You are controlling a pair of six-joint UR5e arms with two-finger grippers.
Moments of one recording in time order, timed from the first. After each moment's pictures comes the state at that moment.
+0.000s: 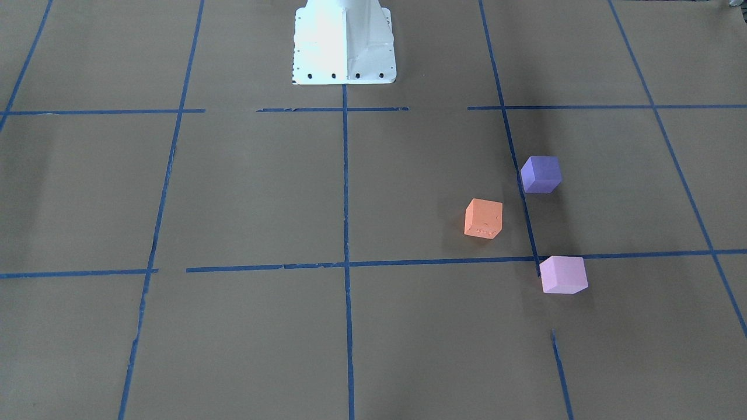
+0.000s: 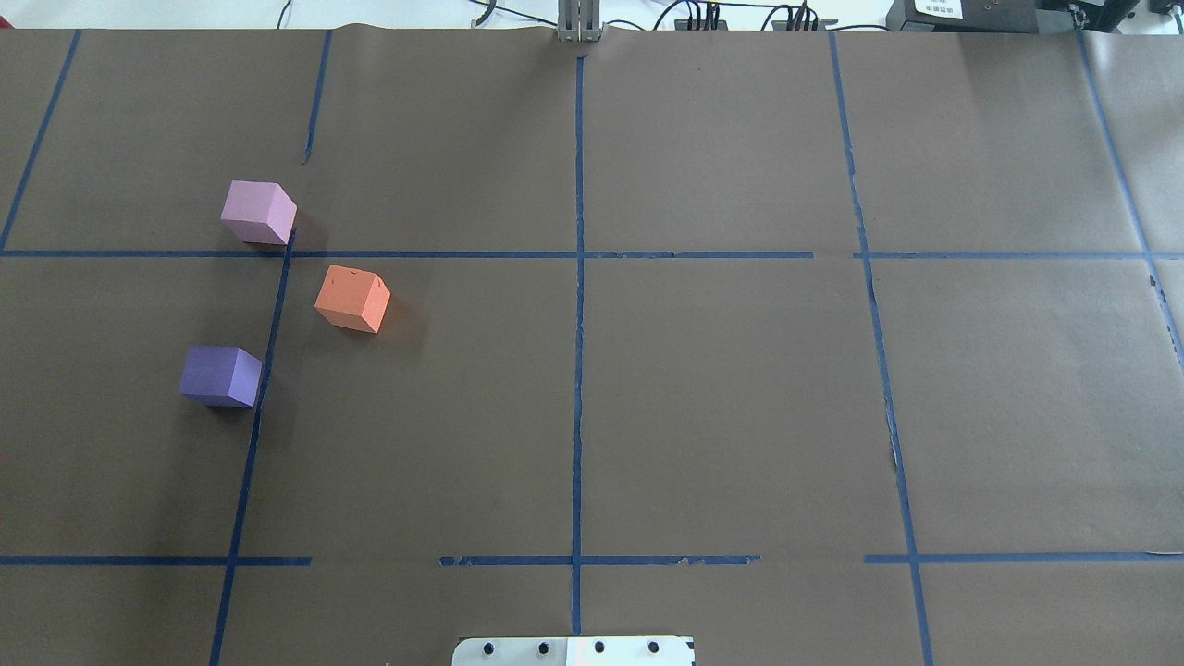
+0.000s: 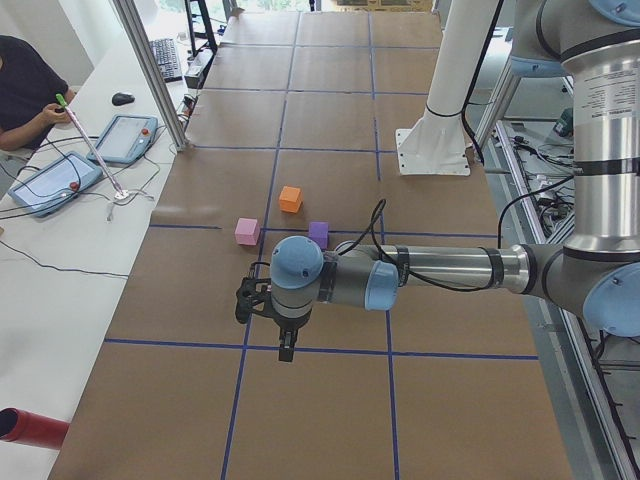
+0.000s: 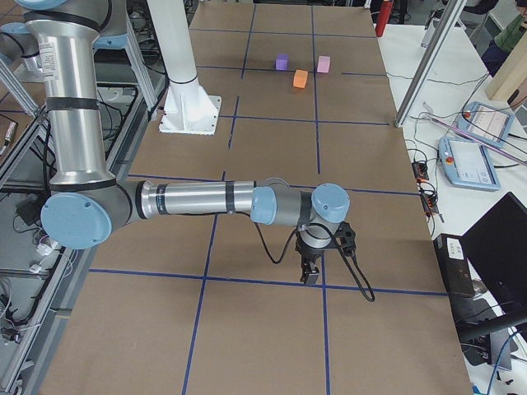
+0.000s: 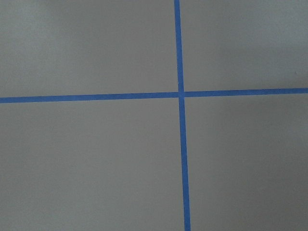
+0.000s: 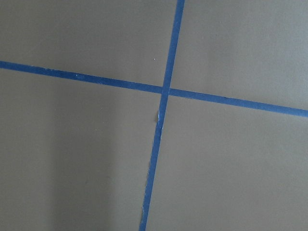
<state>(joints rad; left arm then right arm) -1.63 -1.44 -1.71 -1.69 -2.38 -0.02 1.52 -1.51 1.59 -1.72 2.29 -0.16</state>
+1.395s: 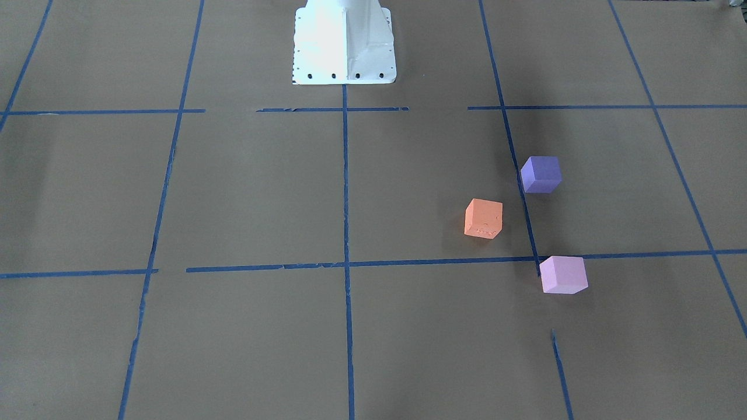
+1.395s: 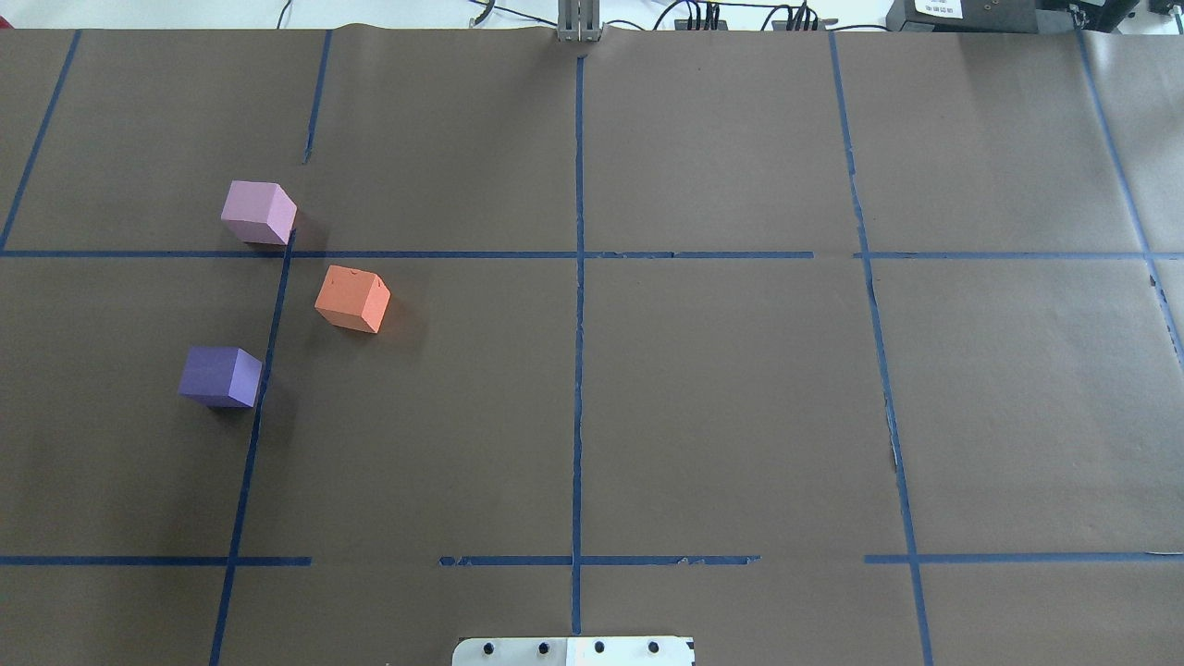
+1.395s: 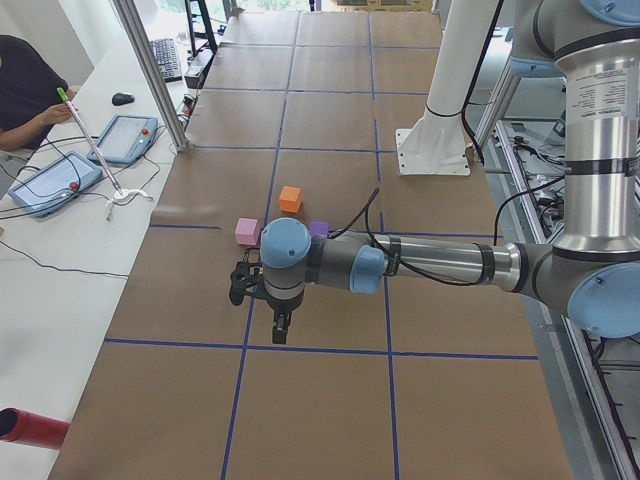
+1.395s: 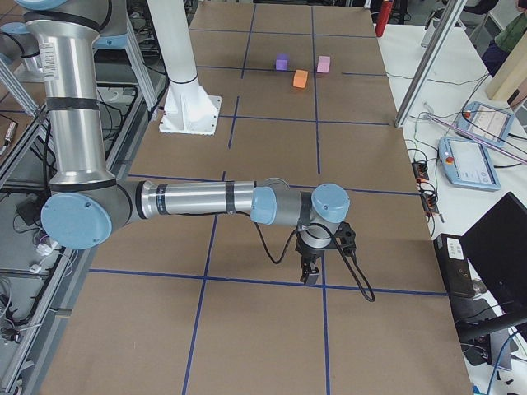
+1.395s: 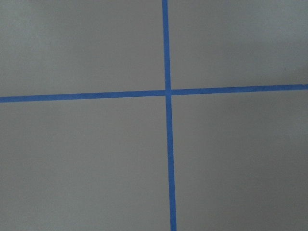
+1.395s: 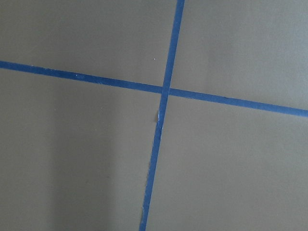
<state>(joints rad) -1.55 -1.49 -1.75 -1.67 -2.37 -0.10 1.52 -1.51 1.59 -1.72 2.29 -0.16</state>
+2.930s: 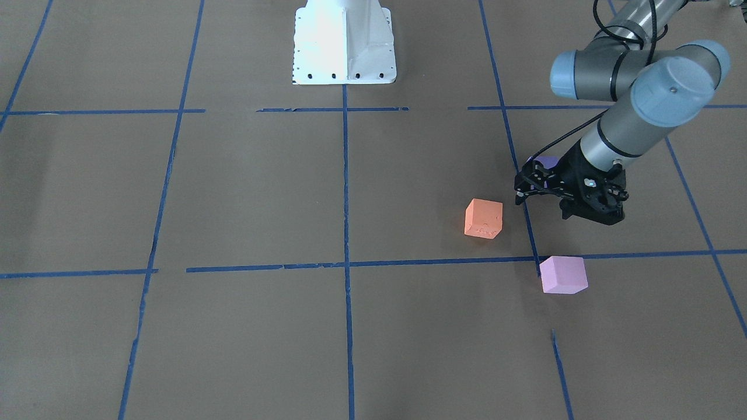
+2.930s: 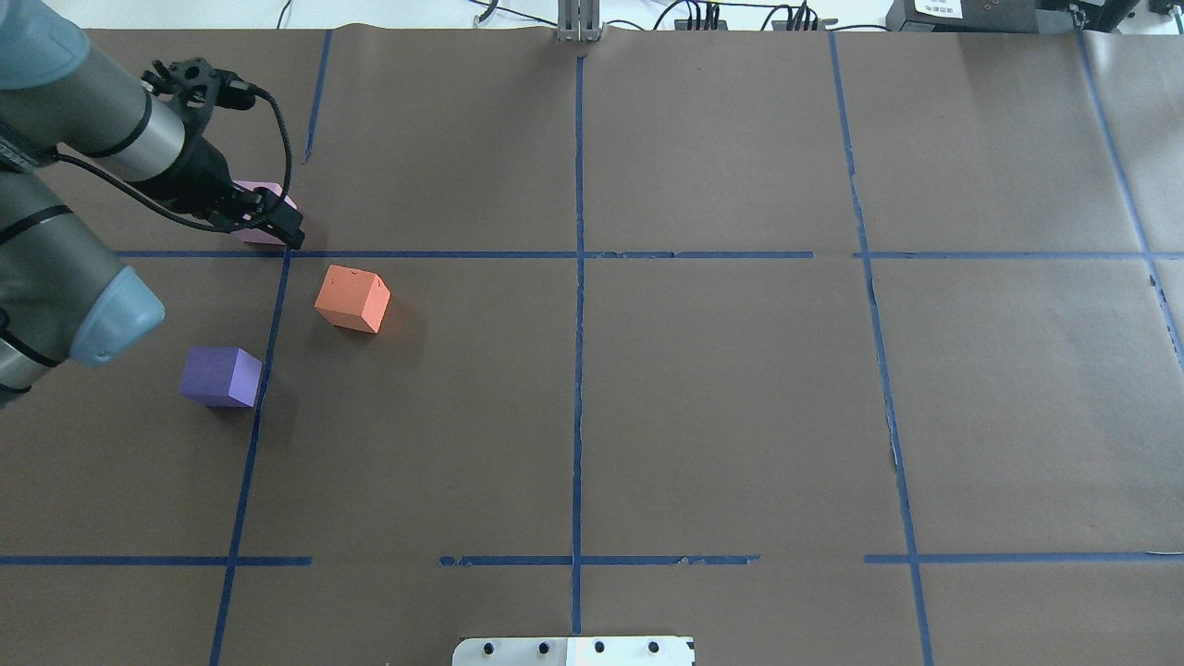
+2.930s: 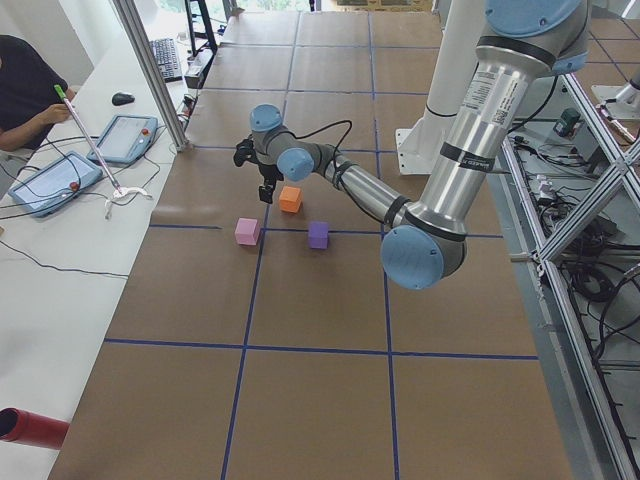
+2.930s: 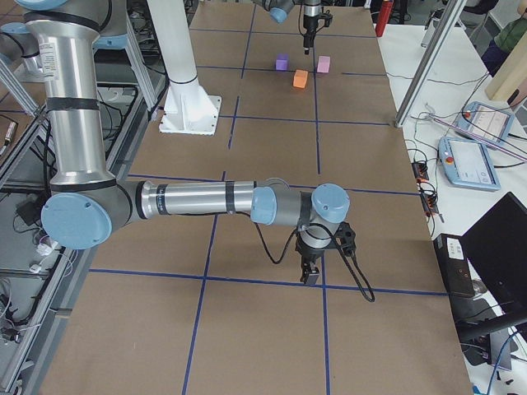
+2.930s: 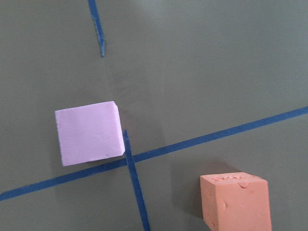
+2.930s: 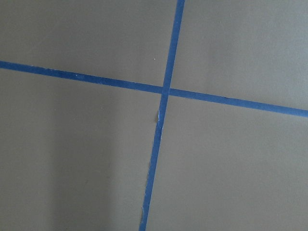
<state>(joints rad) -0.93 -1.96 -1.68 -1.81 -2.22 -0.63 1.52 -1.51 1.59 -1.72 2.29 -0.16</state>
